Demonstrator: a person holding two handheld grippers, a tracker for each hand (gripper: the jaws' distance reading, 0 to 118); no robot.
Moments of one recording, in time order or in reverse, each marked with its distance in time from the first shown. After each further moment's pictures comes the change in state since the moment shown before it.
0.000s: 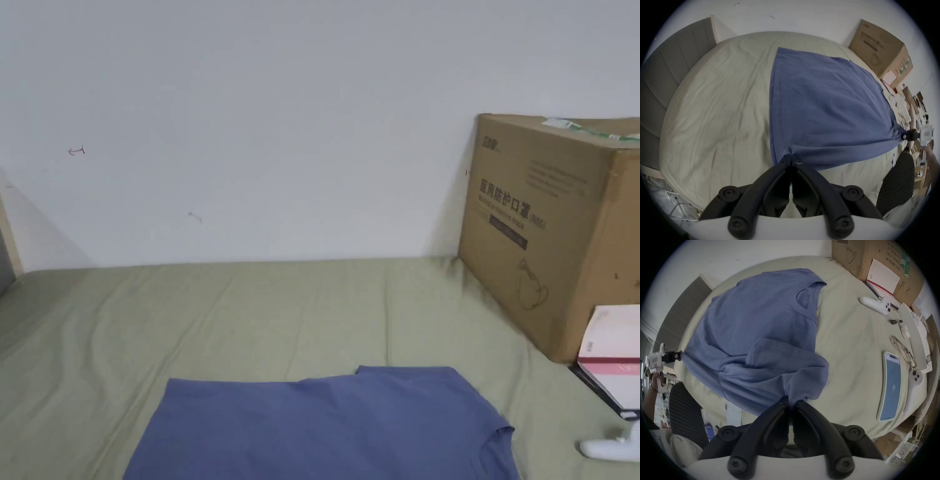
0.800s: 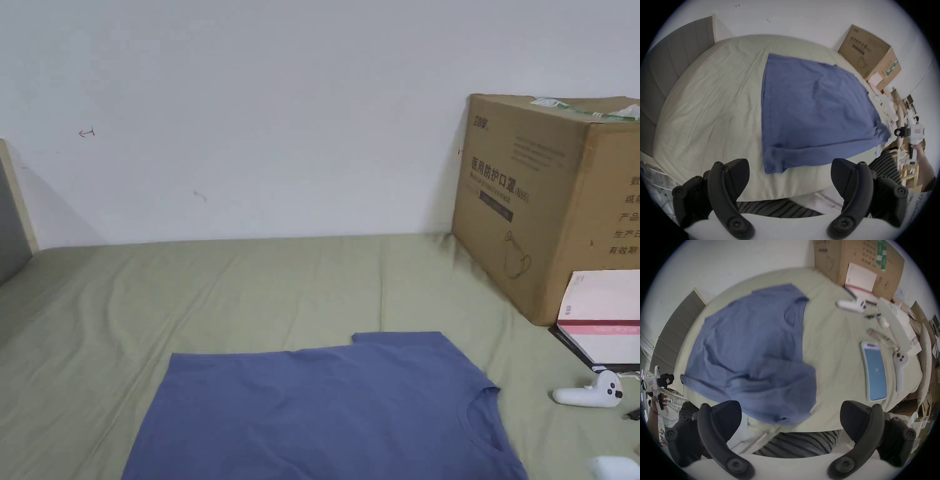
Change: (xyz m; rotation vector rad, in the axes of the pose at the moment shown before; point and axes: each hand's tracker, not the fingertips) left arm 0.018 -0.045 0.058 0.107 -0.119 0.062; right arm -0.011 -0.035 0.049 0.214 -0.050 -0.133
